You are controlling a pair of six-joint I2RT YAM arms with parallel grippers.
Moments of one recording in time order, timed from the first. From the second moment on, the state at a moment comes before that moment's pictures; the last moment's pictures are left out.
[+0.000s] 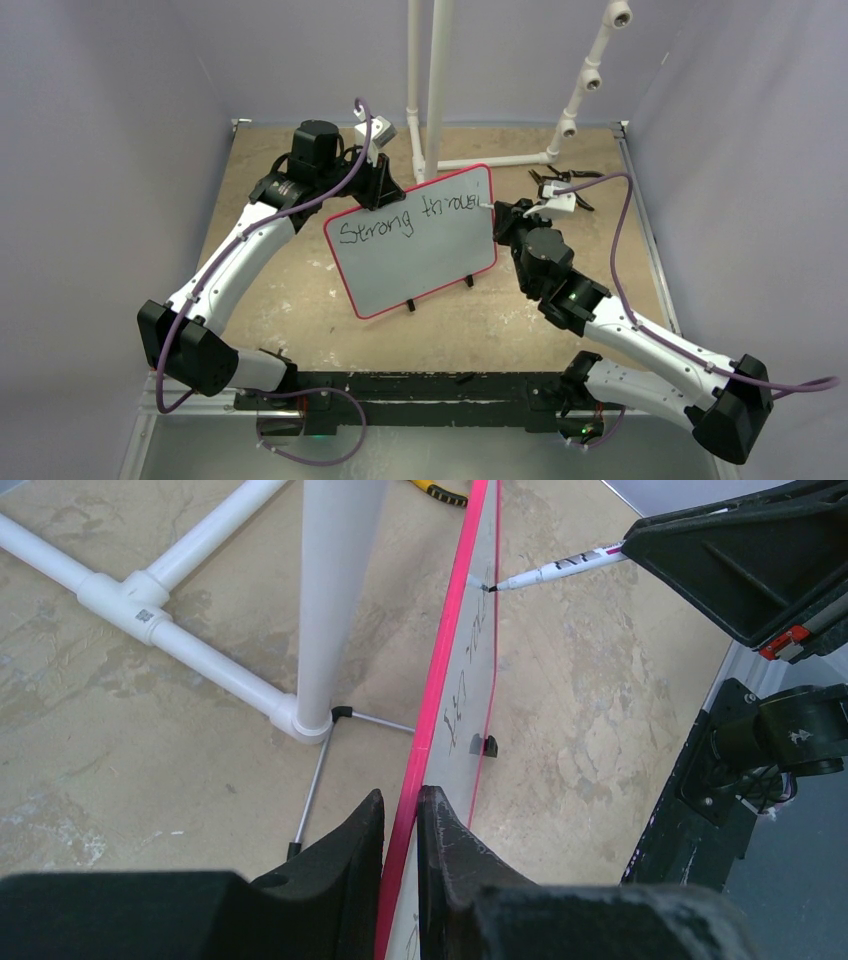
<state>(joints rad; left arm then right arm) -0.42 1.38 1.36 -0.48 0.56 -0.01 0.81 0.93 0.69 0.17 0.74 0.45</state>
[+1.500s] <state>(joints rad) -0.42 1.39 1.36 -0.48 0.57 -0.01 0.81 0.95 0.70 0.26 0.84 0.40</state>
